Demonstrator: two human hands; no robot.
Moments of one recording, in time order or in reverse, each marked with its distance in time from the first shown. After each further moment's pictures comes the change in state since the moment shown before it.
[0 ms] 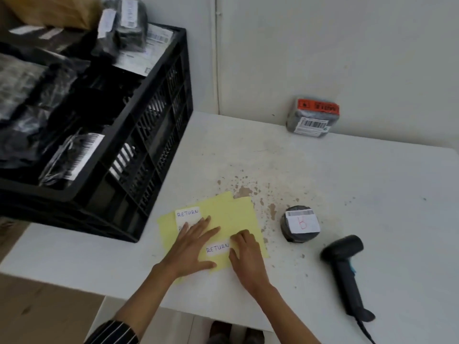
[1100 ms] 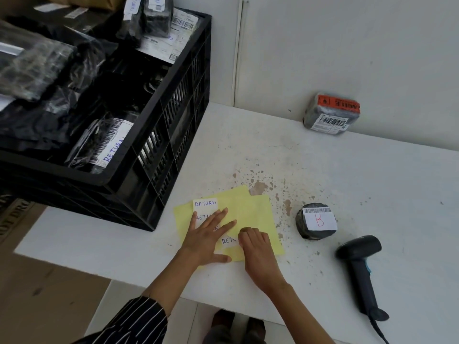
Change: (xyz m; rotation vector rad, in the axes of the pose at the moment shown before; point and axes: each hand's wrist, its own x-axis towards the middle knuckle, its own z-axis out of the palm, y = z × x) left_hand 0.003 -0.005 0.003 0.211 -0.068 -0.050; right_hand -0.001 -0.008 0.006 -0.255 0.067 -0.291
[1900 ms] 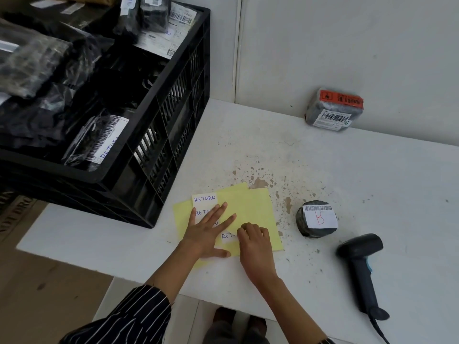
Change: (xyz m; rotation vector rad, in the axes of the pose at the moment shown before) left_hand 0.005 0.005 -0.013 0.036 -0.154 -0.052; right_hand 0.008 -0.004 0.010 -0.115 0.148 0.041
